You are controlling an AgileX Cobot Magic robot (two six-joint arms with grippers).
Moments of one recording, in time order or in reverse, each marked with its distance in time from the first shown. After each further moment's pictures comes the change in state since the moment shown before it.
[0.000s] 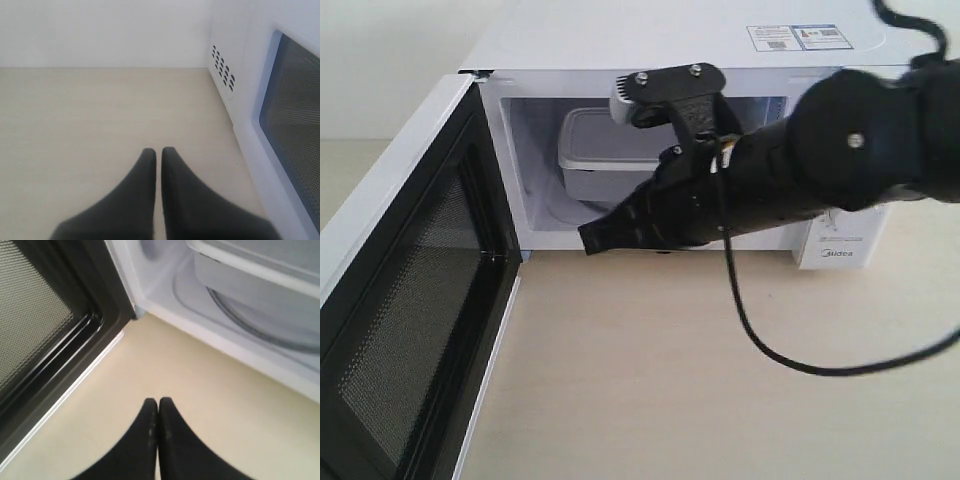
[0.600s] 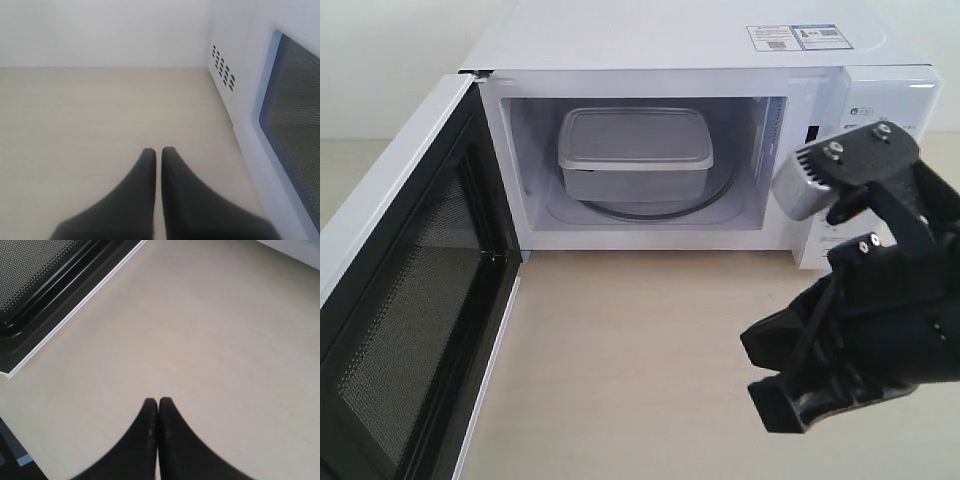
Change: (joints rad) left arm 0.000 0.000 0.000 0.000 0.000 0.000; right arm 0.000 -0.532 0.322 0.000 0.343 -0.006
